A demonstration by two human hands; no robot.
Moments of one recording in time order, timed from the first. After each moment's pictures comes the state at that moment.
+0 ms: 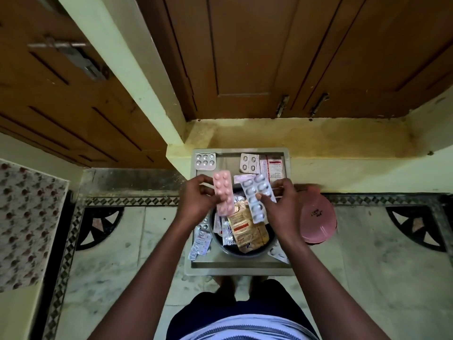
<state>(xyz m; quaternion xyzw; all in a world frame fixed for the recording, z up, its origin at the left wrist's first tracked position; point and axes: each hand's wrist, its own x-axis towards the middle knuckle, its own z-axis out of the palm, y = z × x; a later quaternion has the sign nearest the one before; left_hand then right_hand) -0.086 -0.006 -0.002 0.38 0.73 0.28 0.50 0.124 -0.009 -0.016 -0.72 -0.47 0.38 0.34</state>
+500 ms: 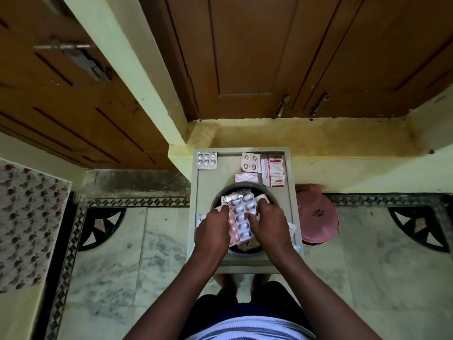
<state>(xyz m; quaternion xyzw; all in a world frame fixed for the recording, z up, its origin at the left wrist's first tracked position) -0.042 -0.068 -0.024 0.60 0.75 0.06 0.28 0.109 -0.043 -0.043 -0.69 -0.65 0.29 0.13</state>
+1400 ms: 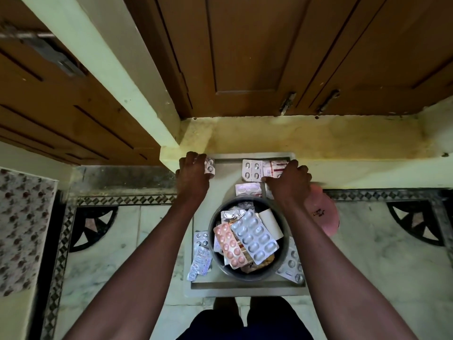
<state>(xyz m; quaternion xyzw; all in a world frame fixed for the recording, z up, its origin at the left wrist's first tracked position) -0.114 0.099 -0.096 0.61 0.76 0.07 0.19 0.122 0.107 -0.078 -0.85 -0.48 0.22 0.04</state>
